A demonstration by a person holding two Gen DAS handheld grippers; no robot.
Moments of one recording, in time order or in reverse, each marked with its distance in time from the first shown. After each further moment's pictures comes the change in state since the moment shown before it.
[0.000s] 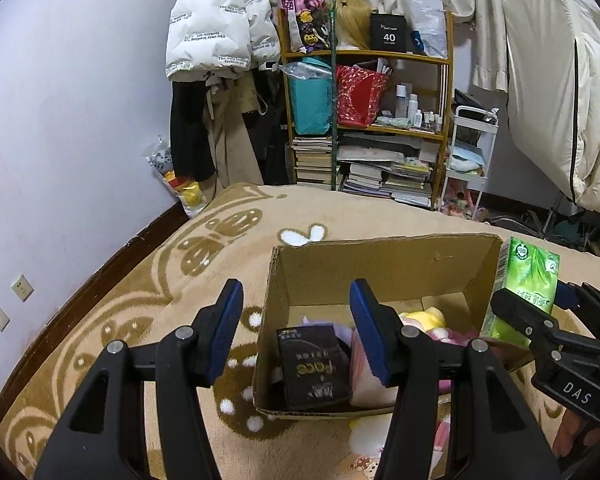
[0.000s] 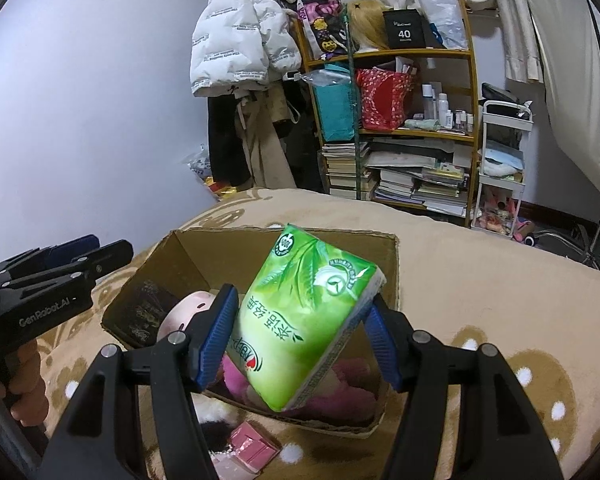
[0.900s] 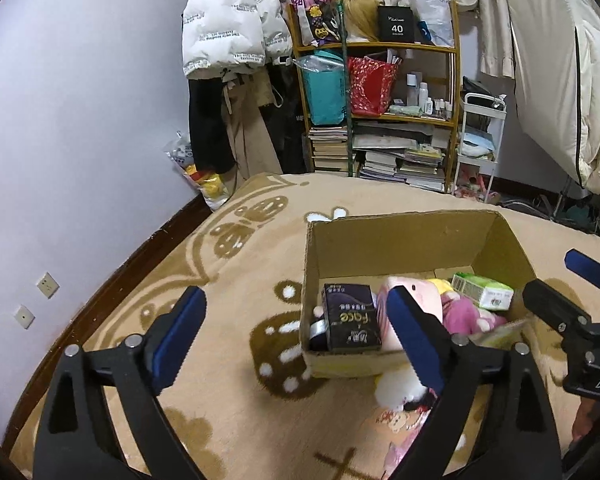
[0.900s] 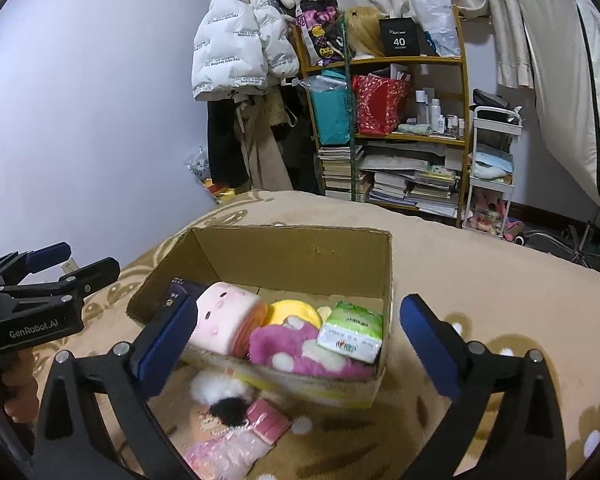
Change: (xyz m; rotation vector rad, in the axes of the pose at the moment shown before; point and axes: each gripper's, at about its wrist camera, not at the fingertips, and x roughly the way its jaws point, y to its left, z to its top) left arm -0.047 0.016 -0.012 0.032 0.037 0.069; right arm -0.045 0.015 -0.006 0.005 -0.007 -0.031
